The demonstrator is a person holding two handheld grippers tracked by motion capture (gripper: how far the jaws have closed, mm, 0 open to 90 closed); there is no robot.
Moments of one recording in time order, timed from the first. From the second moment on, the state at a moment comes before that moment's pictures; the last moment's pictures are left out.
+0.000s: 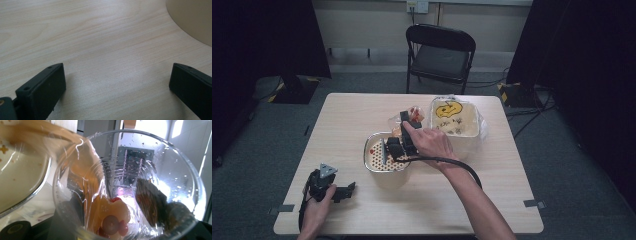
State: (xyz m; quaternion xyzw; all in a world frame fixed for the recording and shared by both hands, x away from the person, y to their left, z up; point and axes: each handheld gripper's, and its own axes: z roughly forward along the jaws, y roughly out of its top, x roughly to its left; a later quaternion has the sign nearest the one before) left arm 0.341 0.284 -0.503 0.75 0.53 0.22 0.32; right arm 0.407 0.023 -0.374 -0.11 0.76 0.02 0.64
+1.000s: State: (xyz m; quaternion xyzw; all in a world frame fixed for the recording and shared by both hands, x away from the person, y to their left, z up) left arm 0.341 0.284 -0.503 0.75 0.53 0.22 0.32; right arm 0.394 0.030 -0.392 -0.26 0.62 -0.15 0.72
